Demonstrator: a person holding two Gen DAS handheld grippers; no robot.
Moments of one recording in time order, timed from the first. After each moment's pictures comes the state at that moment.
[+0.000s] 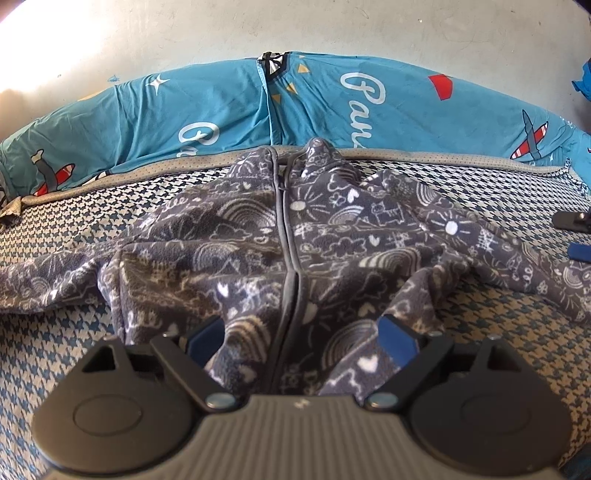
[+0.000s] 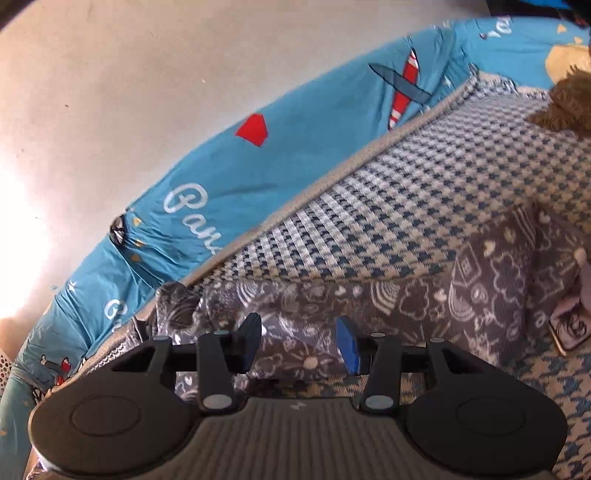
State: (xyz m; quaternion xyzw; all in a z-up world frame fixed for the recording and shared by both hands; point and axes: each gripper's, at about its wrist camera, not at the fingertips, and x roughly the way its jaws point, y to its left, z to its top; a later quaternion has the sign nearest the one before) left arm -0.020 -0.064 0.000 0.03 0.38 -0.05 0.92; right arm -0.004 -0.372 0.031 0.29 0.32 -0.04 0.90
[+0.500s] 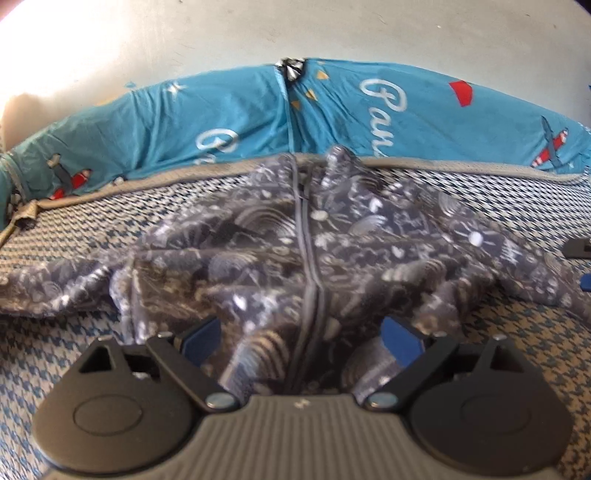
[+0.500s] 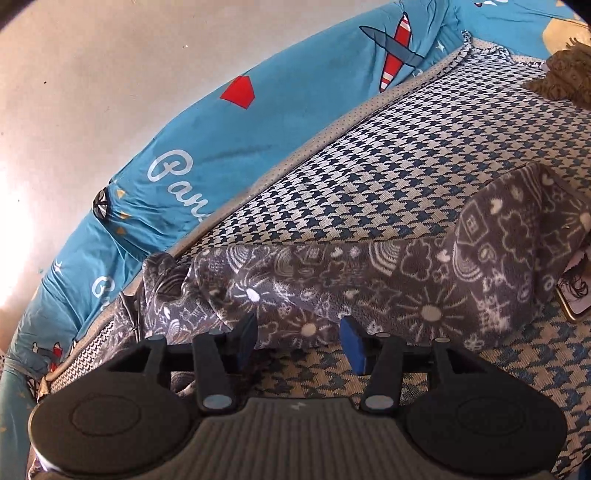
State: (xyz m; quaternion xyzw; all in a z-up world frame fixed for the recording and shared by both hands) left arm -0.009 -0.061 -0.007 0.04 0.36 0.00 0.93; right arm 0.007 -0.362 0.020 0.30 0.36 -0.04 0.88
